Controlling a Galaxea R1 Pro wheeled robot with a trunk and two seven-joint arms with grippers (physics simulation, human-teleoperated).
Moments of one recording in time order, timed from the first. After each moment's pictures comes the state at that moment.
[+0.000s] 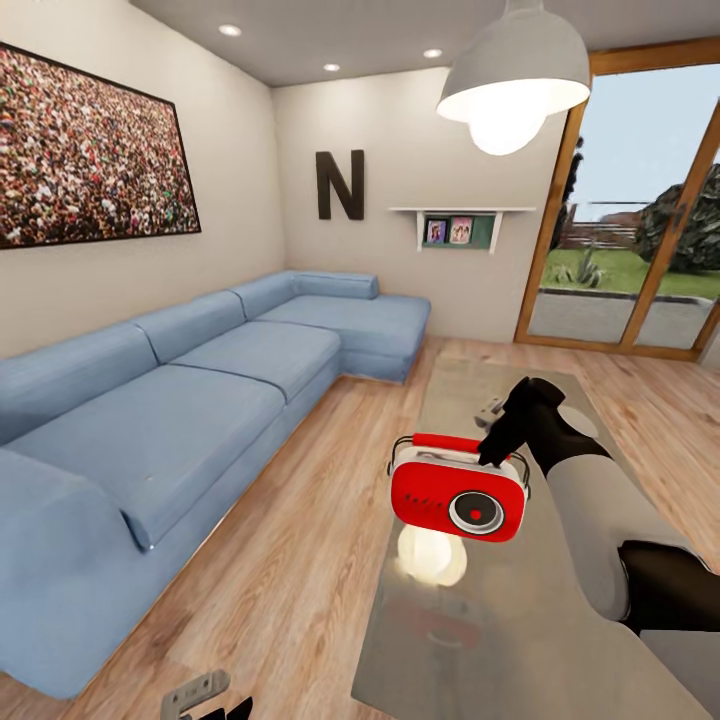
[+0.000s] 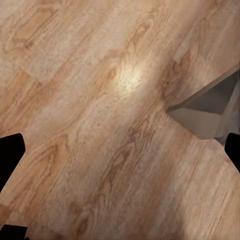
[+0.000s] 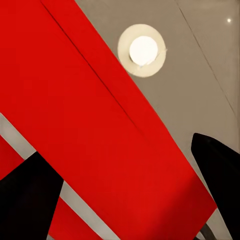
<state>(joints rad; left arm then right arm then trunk) 0.23 -0.04 0.06 -1.55 0.40 0.59 0.06 -1.14 -0.06 -0.08 -0.67 1.26 0.73 1.16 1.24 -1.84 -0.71</state>
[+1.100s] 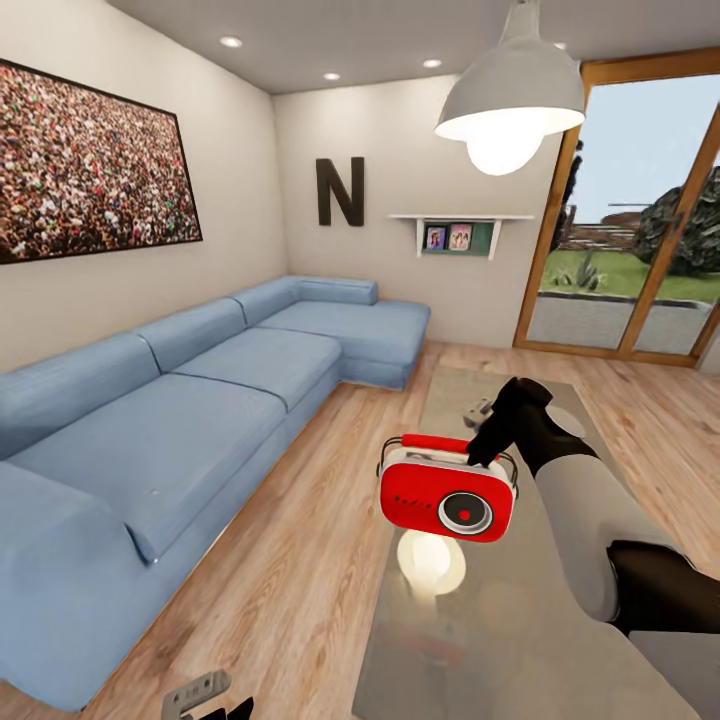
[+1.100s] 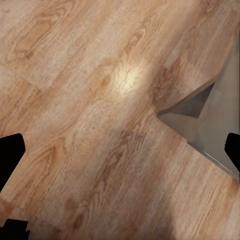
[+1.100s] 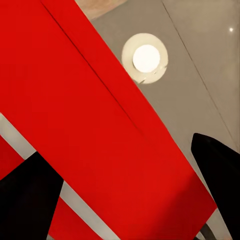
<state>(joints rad) 0.23 -0.04 0.06 -1.55 0.40 0.59 0.06 -1.14 -0.02 -0.08 -0.66 1.27 0.73 1.16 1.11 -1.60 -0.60</state>
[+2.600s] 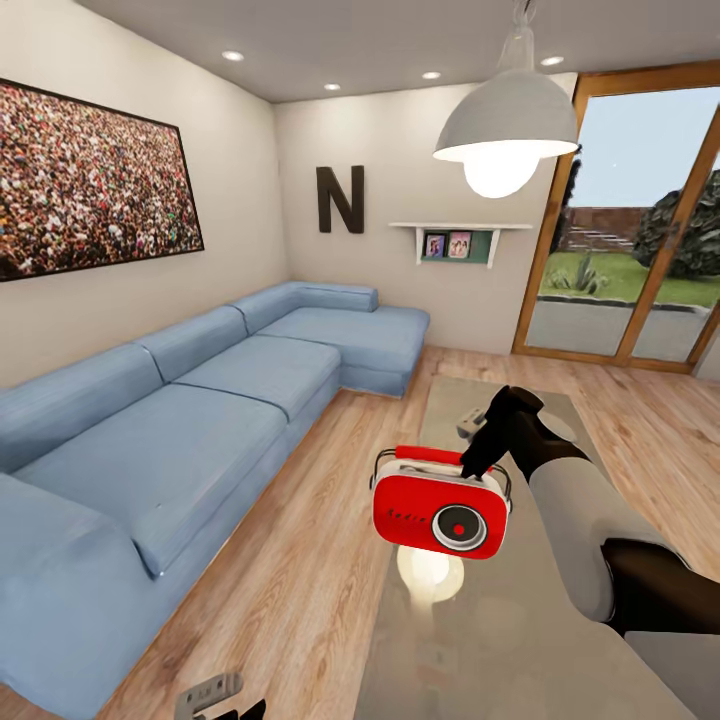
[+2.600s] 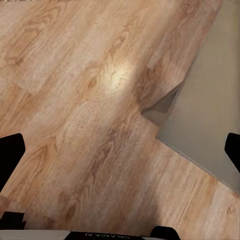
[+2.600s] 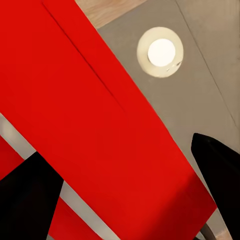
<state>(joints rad) 0.23 -0.04 0.01 -1.55 0.40 0.59 0.06 -1.14 -0.01 -0.09 -0.60 1.26 0.73 1.17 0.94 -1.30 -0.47</state>
